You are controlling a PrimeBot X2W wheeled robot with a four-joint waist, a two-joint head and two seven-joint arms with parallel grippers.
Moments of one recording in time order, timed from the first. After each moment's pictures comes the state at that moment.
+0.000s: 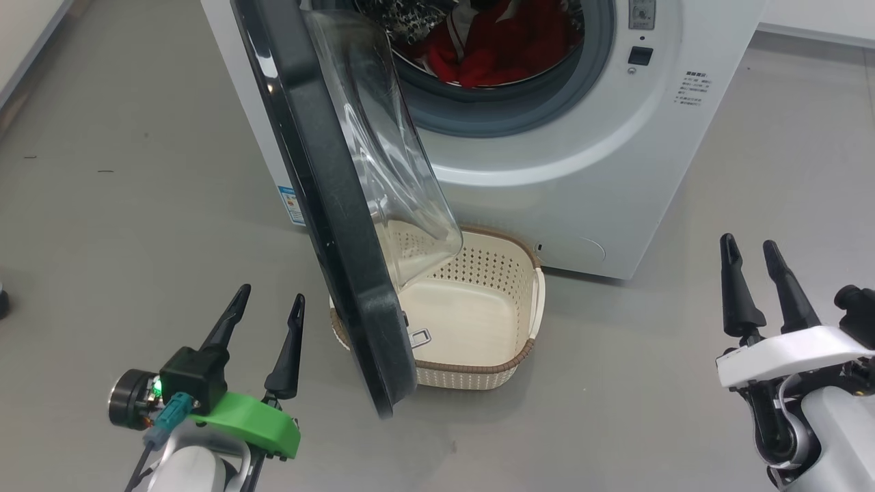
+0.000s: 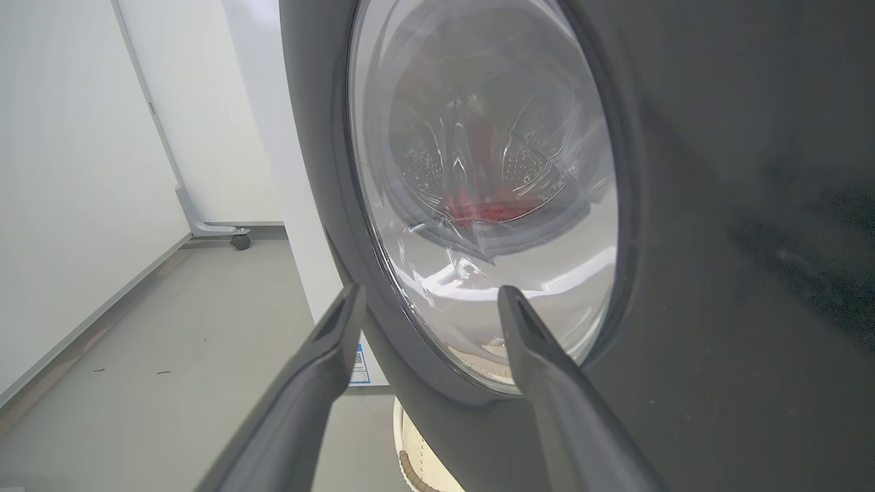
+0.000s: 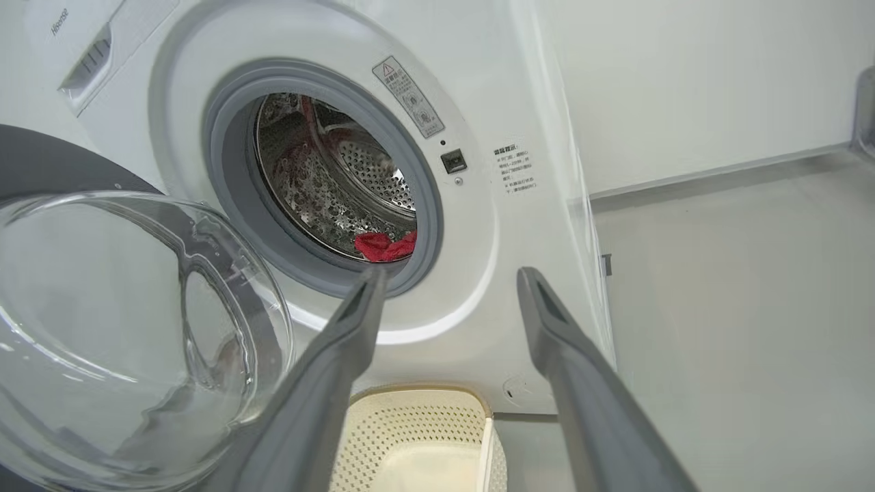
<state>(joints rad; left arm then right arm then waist) -0.17 0.05 -0.20 0.29 -0.23 -0.09 -0.25 -0.17 -0.33 0.32 0.26 0.89 0.11 -0.30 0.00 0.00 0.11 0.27</state>
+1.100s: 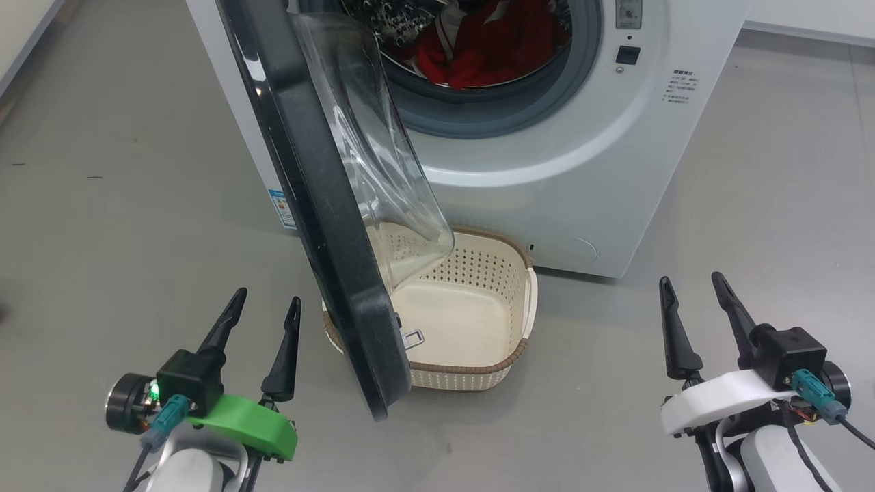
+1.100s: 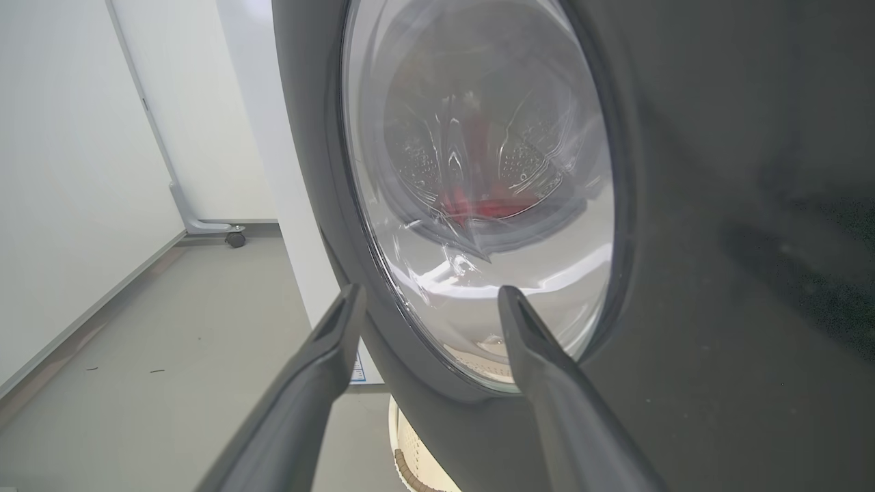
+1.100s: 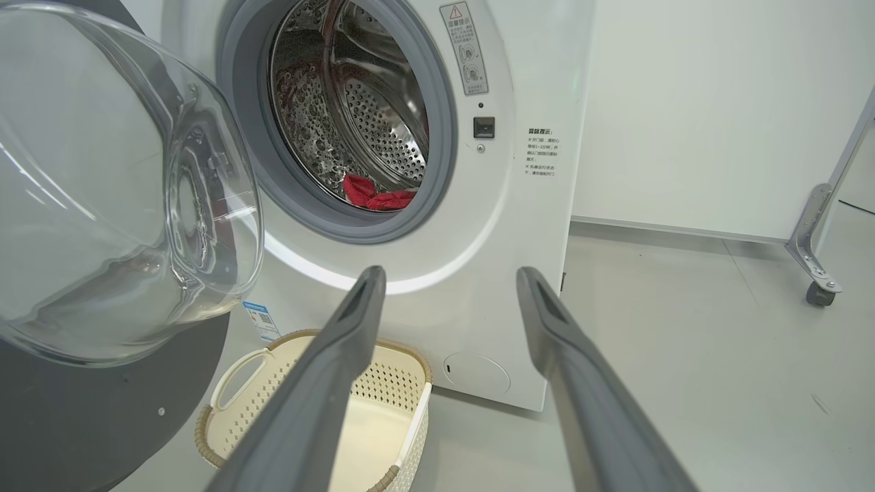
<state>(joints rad) -0.16 0.05 -0.19 0.29 -0.23 -0.09 -0.25 -0.08 -0.17 0.24 0.21 0.38 -0.07 -0.26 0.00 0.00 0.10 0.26</state>
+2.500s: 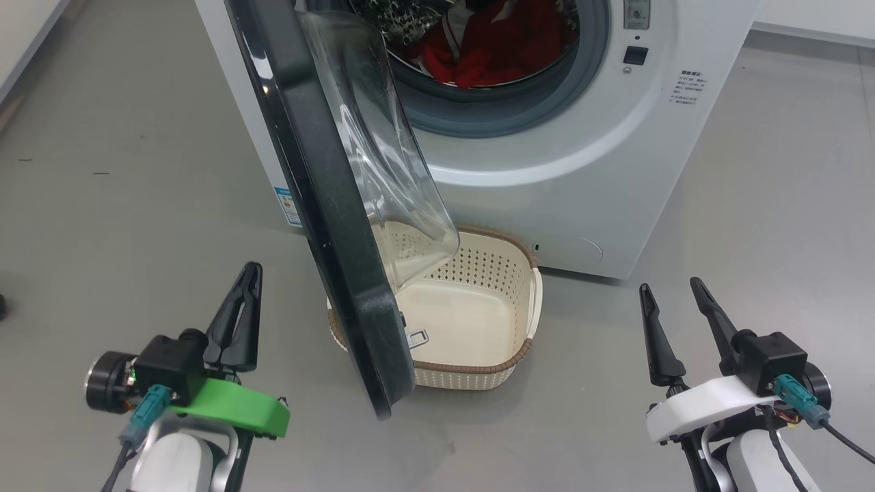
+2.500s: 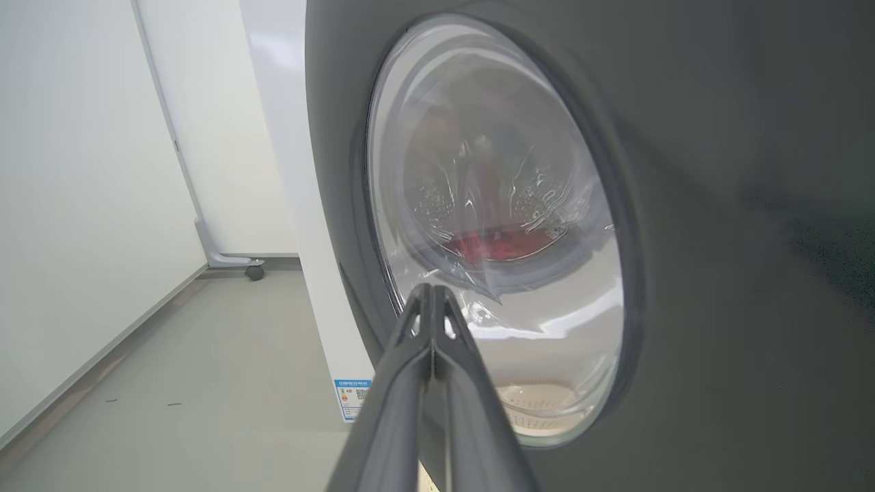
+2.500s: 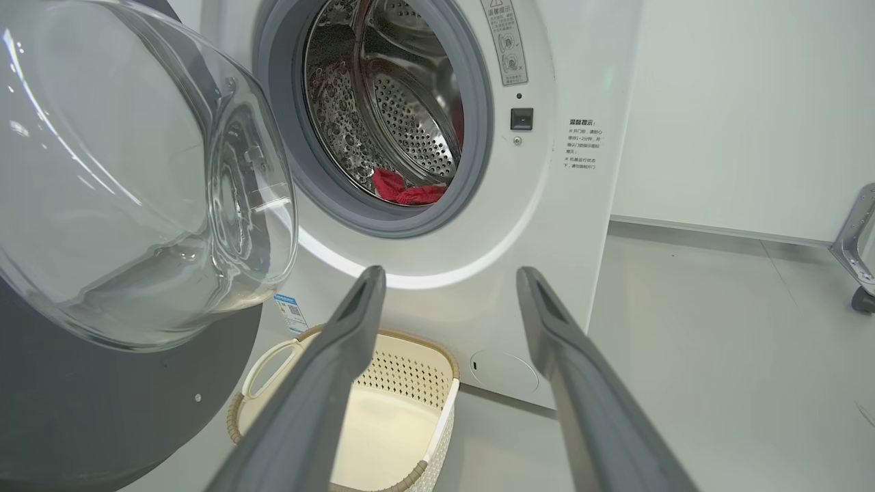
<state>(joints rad) -0.16 0.05 -0.16 0.20 -0.22 -0.08 -0.25 -0.07 -0.09 0.17 0.24 0.28 0.02 -0.26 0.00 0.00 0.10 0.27</state>
